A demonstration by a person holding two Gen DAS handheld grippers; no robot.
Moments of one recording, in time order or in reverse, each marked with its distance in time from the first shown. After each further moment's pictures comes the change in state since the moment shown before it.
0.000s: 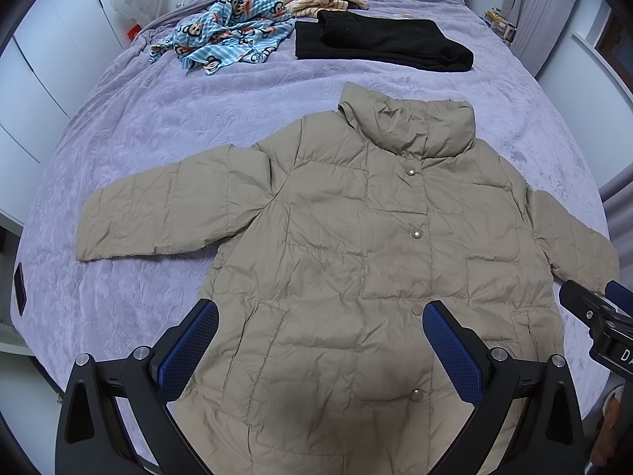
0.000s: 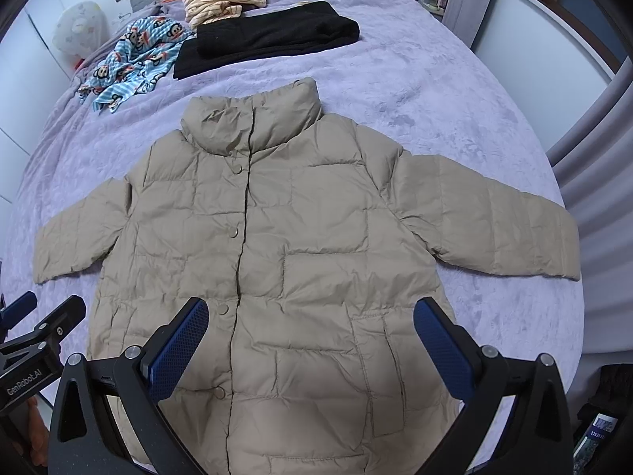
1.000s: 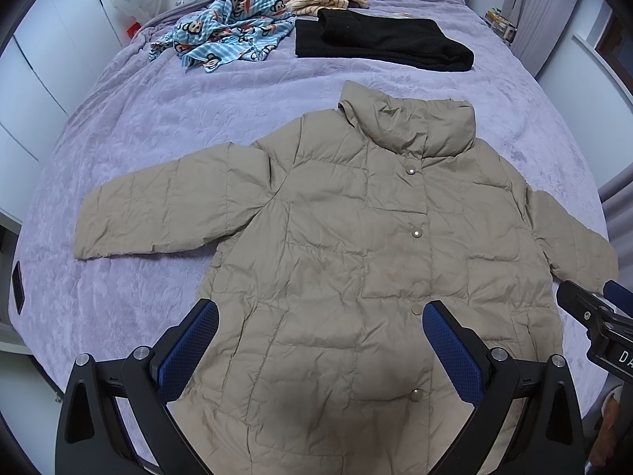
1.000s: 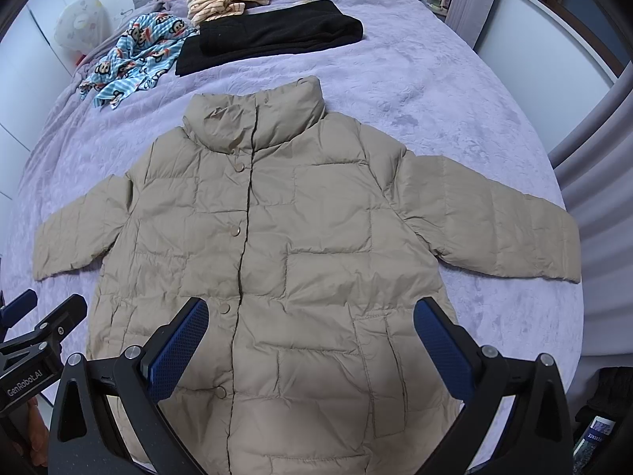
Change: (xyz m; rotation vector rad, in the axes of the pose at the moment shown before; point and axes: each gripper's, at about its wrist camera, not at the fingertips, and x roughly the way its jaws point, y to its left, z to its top) left arm 0.001 0.000 -0.001 -0.007 0.006 -0.002; right arm 0.001 0.001 0.001 -0.003 0.005 0.001
